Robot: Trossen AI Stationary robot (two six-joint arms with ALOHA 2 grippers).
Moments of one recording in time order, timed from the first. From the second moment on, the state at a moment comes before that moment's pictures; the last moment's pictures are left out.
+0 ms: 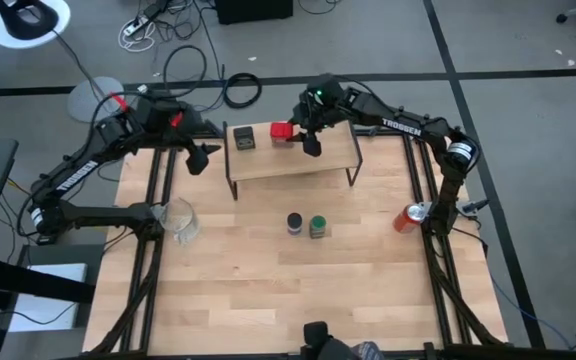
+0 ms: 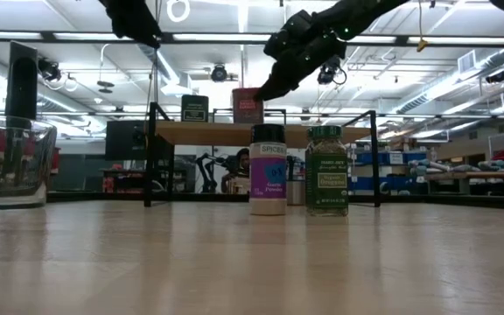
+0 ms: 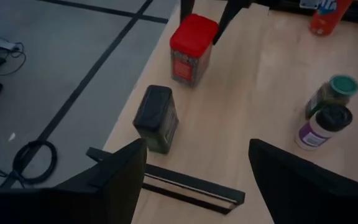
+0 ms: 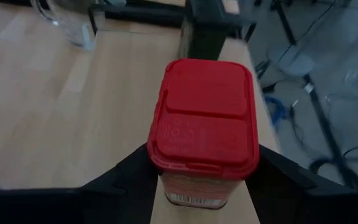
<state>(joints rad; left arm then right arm) 0.63 1.02 1.31 -0.93 0.09 0.20 -0.58 1.83 1.64 -0.48 -0.42 -0.52</state>
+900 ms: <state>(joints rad) 0.63 1.02 1.25 -0.80 0.10 0.17 -0.48 1.78 1.64 -0.26 -0.11 -0.54</state>
